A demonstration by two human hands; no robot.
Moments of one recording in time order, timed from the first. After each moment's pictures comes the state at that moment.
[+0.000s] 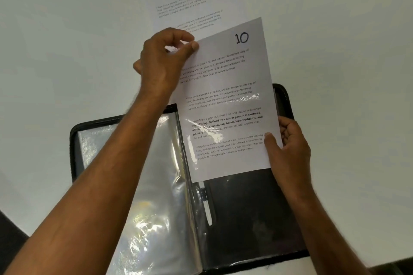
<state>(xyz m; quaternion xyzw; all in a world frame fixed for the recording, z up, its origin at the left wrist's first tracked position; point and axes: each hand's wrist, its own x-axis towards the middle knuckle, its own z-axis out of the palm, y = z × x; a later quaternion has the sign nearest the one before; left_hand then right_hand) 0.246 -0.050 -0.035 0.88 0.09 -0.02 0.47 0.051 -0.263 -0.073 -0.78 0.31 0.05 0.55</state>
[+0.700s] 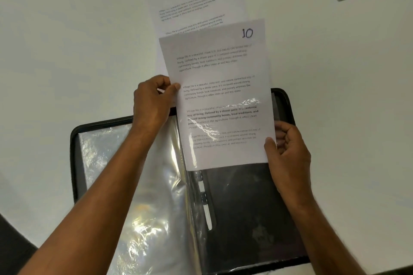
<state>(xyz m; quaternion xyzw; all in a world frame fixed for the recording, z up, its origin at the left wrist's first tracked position) 0.201 -0.014 -0.067 0.87 0.15 -0.10 0.45 0.050 -0.261 -0.077 -0.80 0.31 0.05 0.52</state>
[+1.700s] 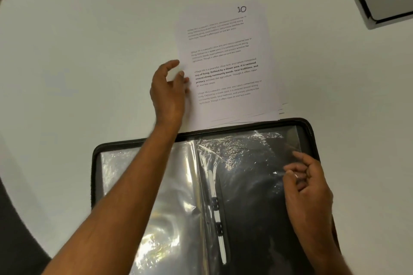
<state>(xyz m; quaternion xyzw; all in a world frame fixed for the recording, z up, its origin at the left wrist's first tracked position) 0.267 -0.023 -0.076 0.79 0.20 0.05 0.58 0.061 -0.252 -0.076 -0.81 0.32 0.02 0.49</state>
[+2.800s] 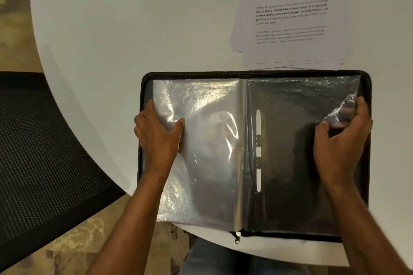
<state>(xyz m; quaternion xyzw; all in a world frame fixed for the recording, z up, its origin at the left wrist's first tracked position) 0.033 0.108 -0.069 0.88 0.36 -0.08 0.29 0.045 -0.225 -0.092 -0.87 0.25 -0.06 0.42</state>
